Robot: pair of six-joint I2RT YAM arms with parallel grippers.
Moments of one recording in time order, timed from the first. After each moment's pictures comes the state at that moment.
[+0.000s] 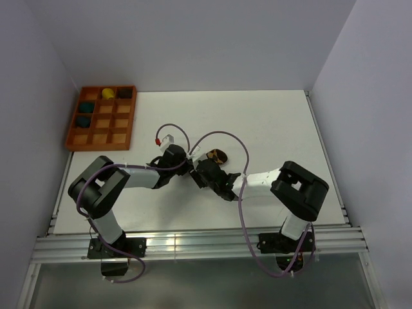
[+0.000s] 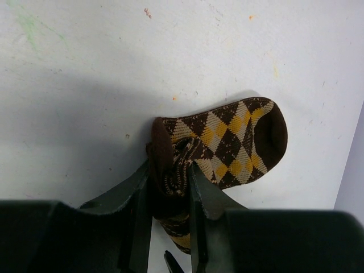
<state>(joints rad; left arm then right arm) -0.68 1.73 0.72 0.36 -0.17 -1.12 0.97 1.67 0.73 0.34 0.33 0.06</state>
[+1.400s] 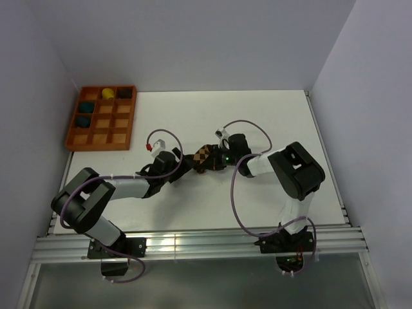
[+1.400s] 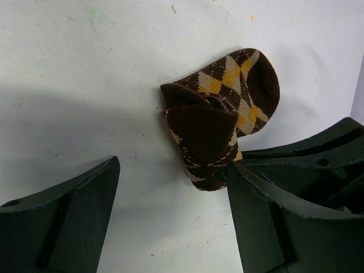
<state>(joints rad) -0.68 1.54 0.56 0.38 -0.20 -1.12 0.52 1.84 0.74 0.54 -0.53 0.53</state>
